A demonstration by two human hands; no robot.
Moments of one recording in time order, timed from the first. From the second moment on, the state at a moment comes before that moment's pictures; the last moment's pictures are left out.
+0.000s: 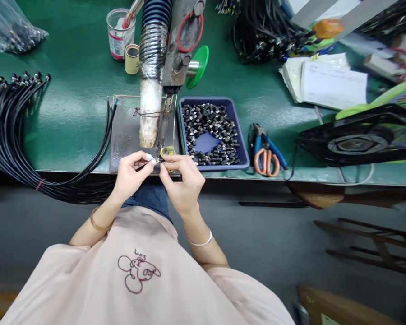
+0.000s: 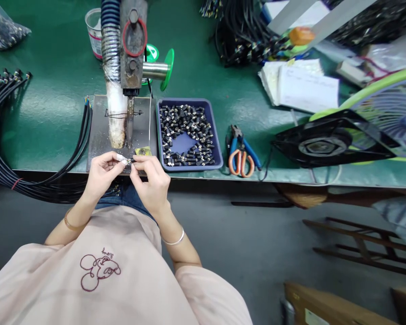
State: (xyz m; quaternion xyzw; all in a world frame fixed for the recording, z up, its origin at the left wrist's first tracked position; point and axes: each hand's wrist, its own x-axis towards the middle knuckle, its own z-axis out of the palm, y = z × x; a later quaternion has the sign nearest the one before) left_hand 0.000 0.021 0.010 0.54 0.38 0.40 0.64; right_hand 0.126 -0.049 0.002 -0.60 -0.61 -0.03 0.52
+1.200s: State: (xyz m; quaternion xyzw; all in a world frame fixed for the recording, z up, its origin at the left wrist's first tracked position) left_hand 0.000 0.015 0.007 0.60 0.39 0.40 0.58; right_hand 0.142 -0.054 -0.002 -0.61 -0.57 -0.05 0.54
